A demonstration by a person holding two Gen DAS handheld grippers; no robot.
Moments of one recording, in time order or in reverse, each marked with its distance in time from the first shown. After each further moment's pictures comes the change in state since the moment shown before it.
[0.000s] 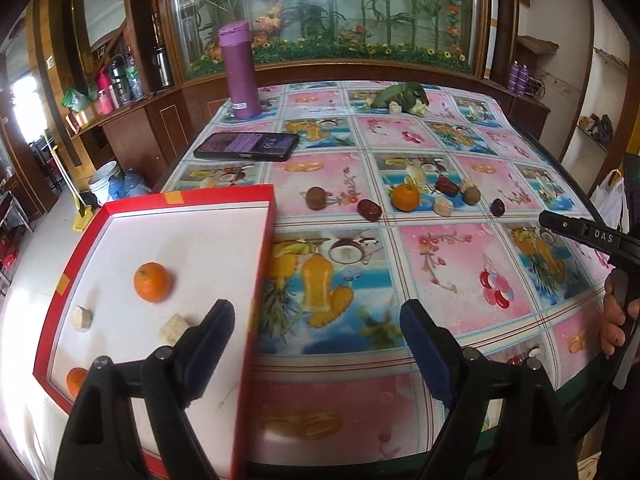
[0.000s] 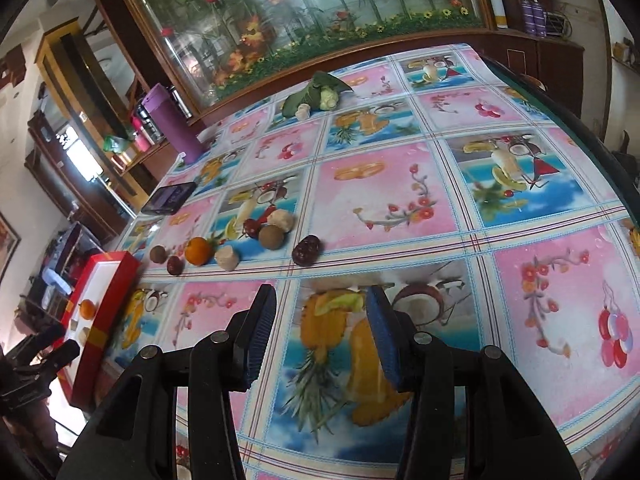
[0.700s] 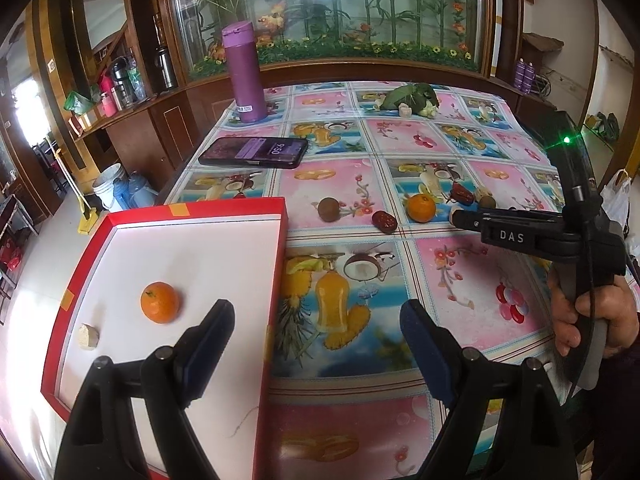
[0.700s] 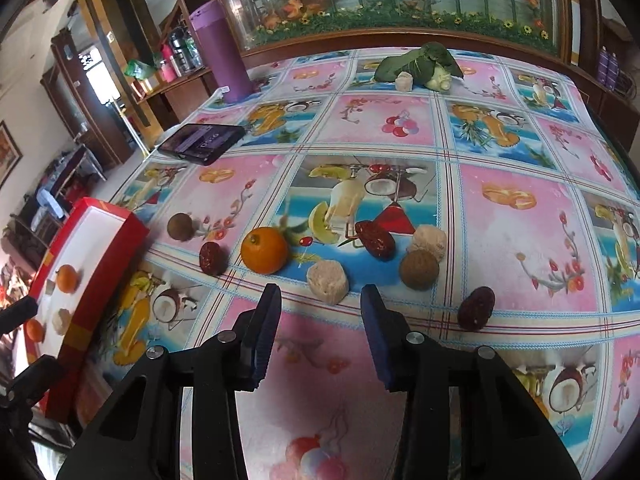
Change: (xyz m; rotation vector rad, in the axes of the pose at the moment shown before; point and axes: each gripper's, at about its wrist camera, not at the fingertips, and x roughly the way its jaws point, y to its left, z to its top) left arm 0.008 0.015 0.013 -0.009 0.002 0.026; right arm 0.094 0.109 0.017 -0.221 0.125 -0.014
